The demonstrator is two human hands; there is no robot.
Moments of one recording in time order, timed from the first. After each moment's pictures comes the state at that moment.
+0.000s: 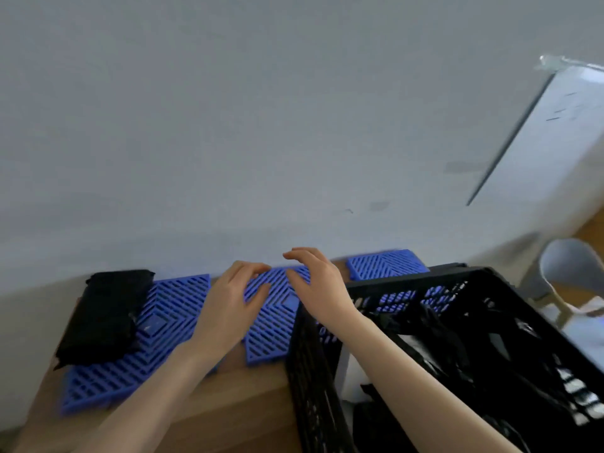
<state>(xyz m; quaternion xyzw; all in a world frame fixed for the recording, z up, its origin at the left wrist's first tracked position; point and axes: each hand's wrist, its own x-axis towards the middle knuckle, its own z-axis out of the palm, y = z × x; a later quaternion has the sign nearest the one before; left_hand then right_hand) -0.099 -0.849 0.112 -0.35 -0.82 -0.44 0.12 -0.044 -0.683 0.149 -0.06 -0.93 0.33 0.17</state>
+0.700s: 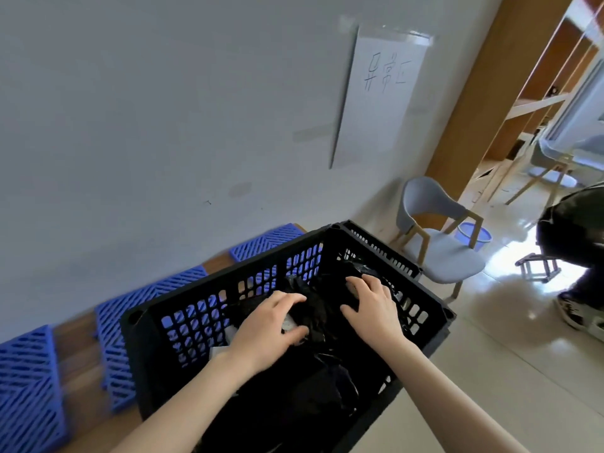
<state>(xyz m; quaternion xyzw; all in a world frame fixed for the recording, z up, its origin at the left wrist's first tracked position) 0.041 -0.602 0.076 -0.56 -0.75 -0.33 -0.13 0.198 -0.451 0.103 -0.44 -0.88 0.16 0.12</state>
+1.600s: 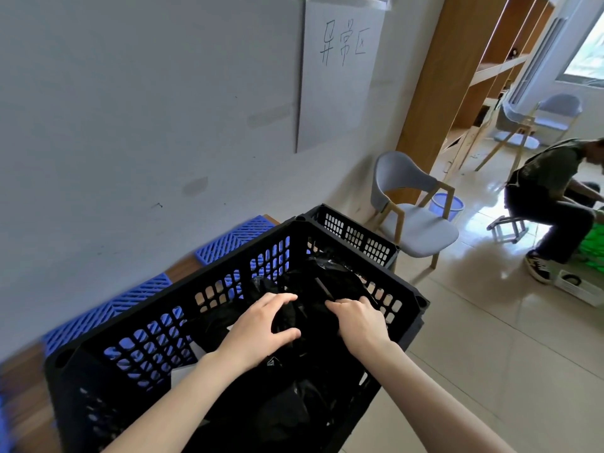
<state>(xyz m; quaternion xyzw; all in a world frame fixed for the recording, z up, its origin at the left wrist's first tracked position) 0.044 -0.542 0.053 -0.58 -0.74 -0.29 -0.20 0.222 -0.423 0.076 -0.42 -0.90 0.07 -0.03</state>
